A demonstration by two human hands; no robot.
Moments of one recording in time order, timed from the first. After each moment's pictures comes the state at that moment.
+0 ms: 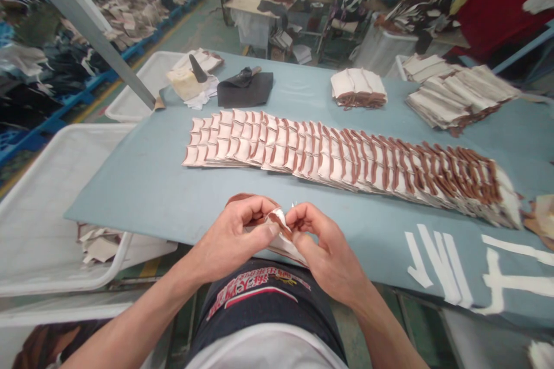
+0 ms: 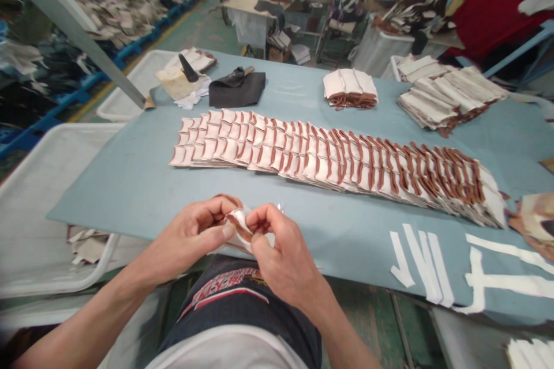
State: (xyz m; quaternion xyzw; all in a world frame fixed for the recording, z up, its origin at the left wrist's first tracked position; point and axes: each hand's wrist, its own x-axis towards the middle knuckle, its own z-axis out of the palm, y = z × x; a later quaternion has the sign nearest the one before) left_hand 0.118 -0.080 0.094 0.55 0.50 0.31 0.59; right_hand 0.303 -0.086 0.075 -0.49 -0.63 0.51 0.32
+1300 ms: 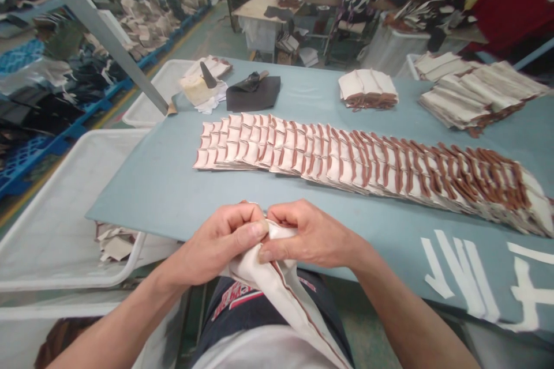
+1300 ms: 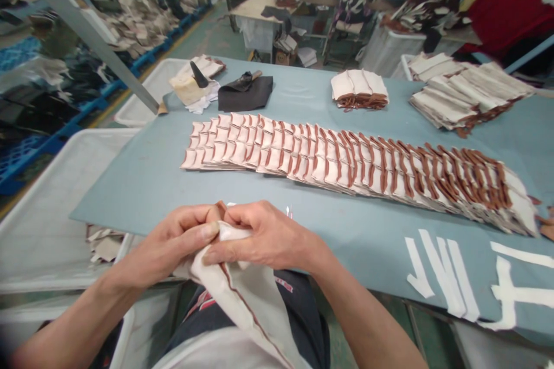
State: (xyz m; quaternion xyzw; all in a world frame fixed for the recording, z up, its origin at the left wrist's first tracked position) left_hand 0.083 -0.091 0.097 0.52 0.46 0.30 0.65; right_hand 0.282 -0.037 0.095 -0.29 -0.71 0.63 0.15
